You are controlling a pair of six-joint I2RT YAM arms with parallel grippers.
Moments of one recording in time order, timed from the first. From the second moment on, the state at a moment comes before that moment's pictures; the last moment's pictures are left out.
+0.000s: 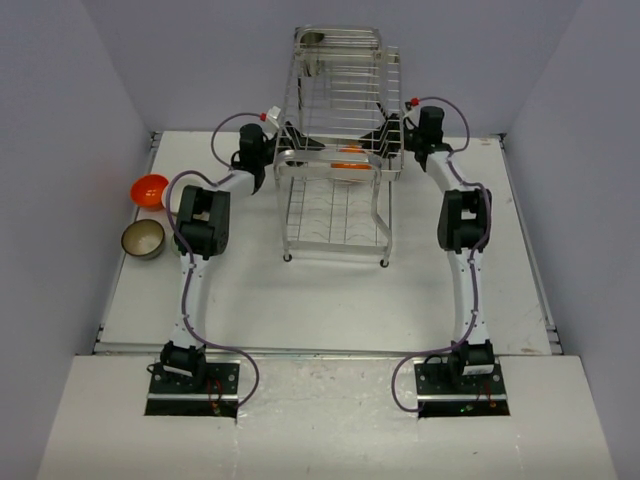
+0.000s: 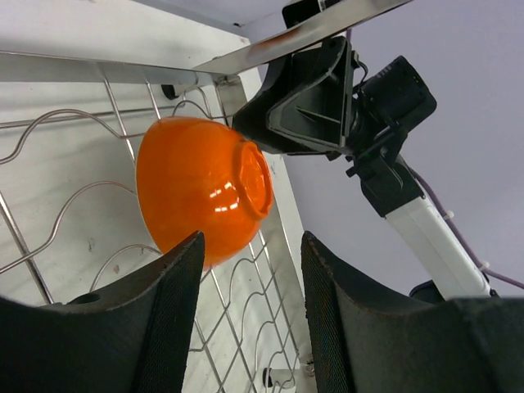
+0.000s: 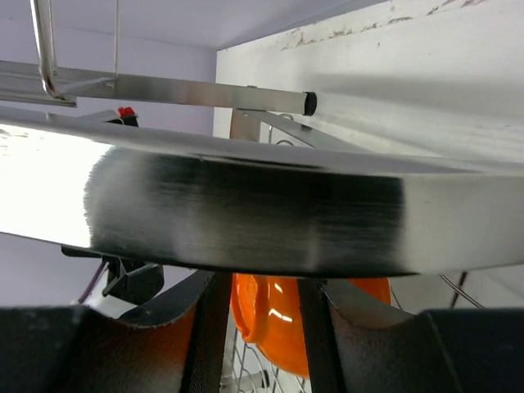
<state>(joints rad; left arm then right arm) -0.21 2.52 1.90 0.56 0.83 -1.13 0.06 2.68 2.34 -0.06 -0.91 0.96</state>
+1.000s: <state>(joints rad) -0.26 2.40 1.97 -0.05 0.57 -0.69 0.09 2.17 1.67 0.00 -0.80 0.74</state>
